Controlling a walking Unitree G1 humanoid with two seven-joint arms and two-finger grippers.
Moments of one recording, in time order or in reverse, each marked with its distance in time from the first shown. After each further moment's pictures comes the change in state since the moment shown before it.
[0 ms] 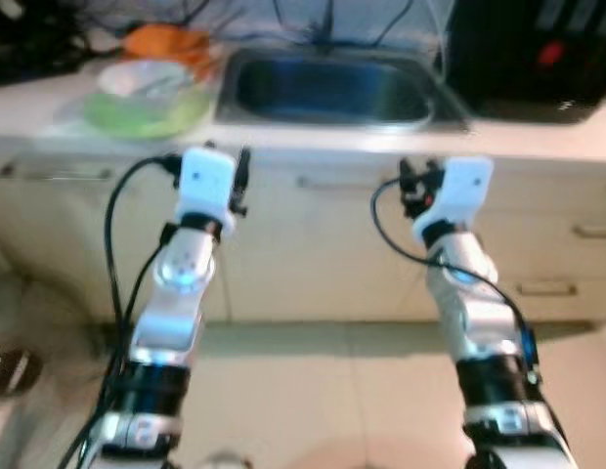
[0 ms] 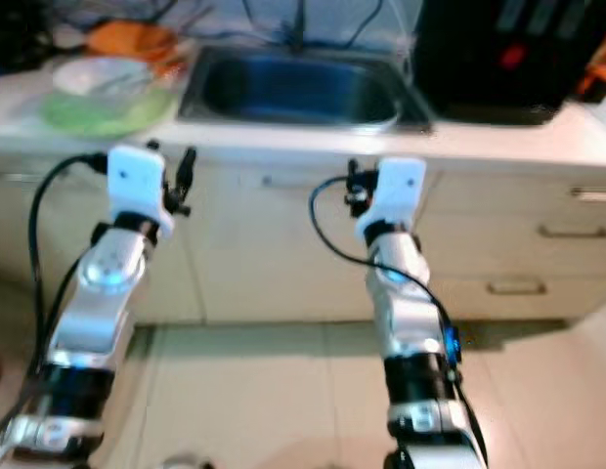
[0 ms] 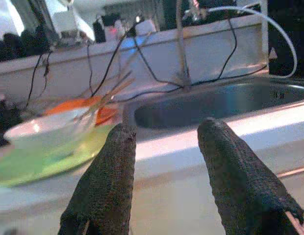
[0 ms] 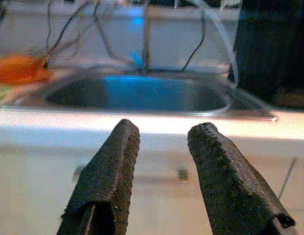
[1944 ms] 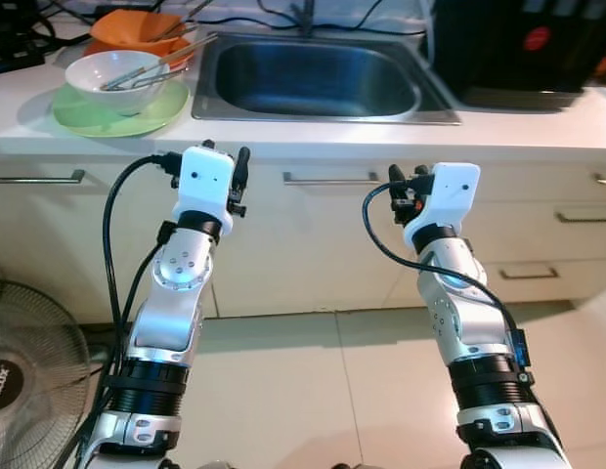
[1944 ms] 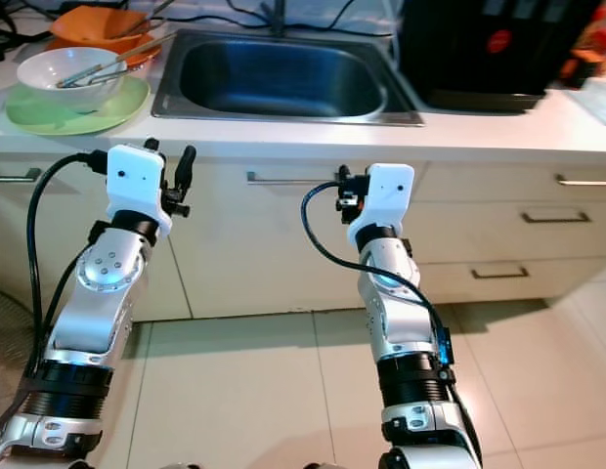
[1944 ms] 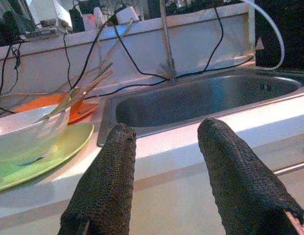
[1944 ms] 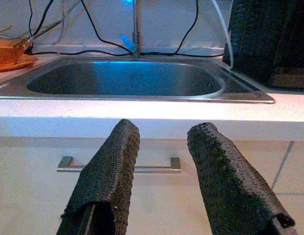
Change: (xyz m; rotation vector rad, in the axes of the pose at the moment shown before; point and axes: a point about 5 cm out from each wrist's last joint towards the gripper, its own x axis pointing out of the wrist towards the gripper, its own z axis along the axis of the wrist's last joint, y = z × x) left arm 0.000 0.005 -0.001 0.009 0.010 0.003; right arm 0.000 0.009 -0.006 0.023 0.016 0.021
